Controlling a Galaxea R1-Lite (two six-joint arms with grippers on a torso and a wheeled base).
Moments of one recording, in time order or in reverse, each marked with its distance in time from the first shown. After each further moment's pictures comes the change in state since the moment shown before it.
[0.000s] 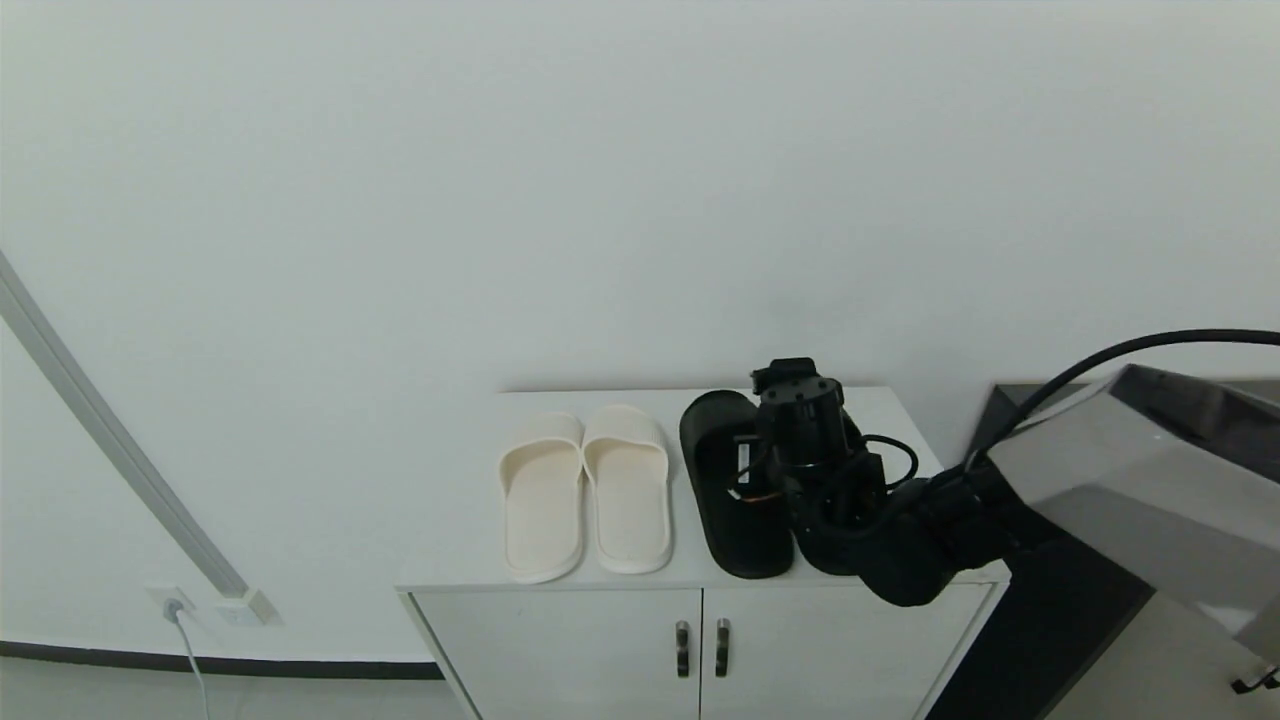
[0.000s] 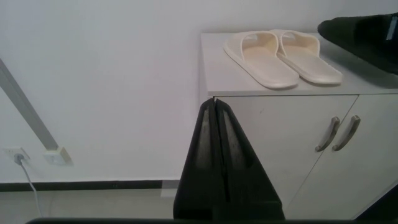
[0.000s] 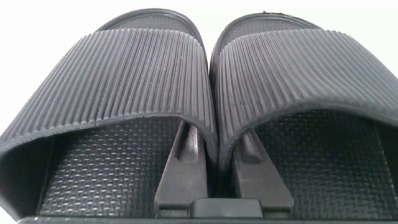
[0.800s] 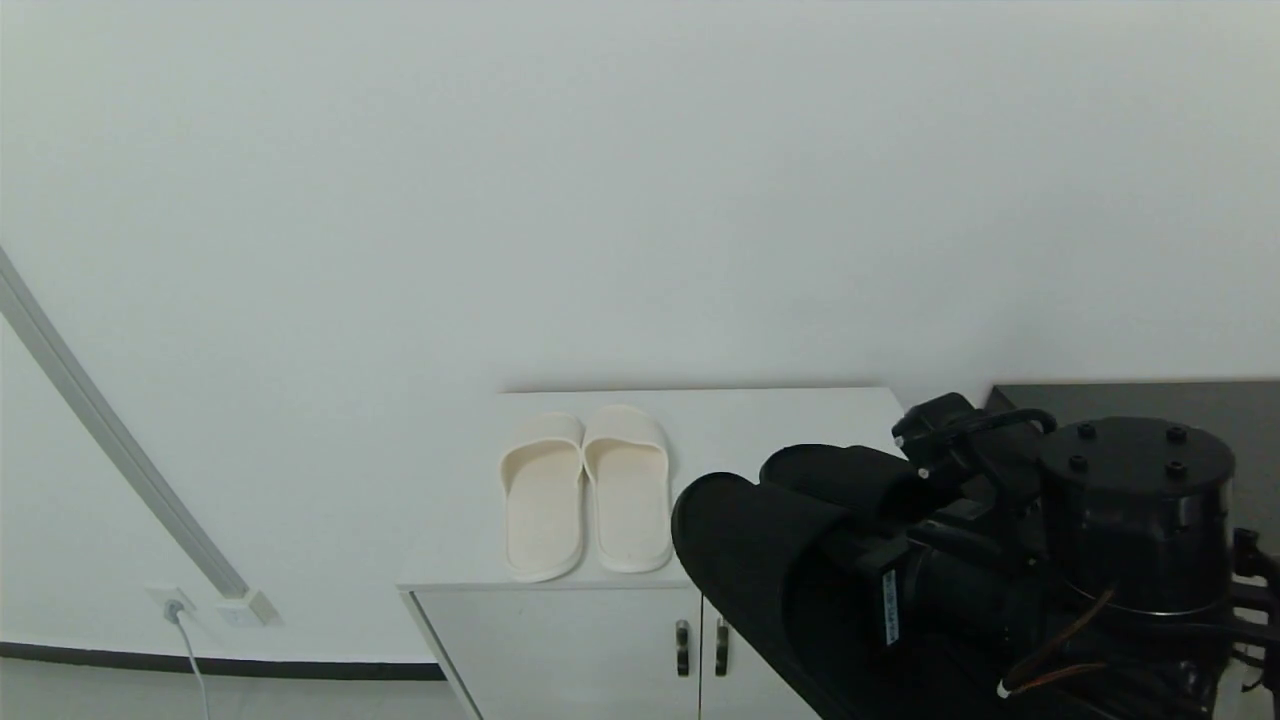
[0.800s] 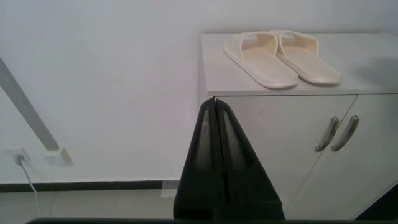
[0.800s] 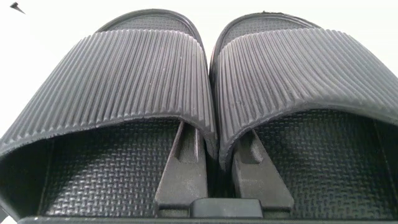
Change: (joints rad) left arm 0.000 0.000 0.000 0.000 0.000 0.001; right arm 0.151 -0.654 0.596 0.087 0.359 -0.019
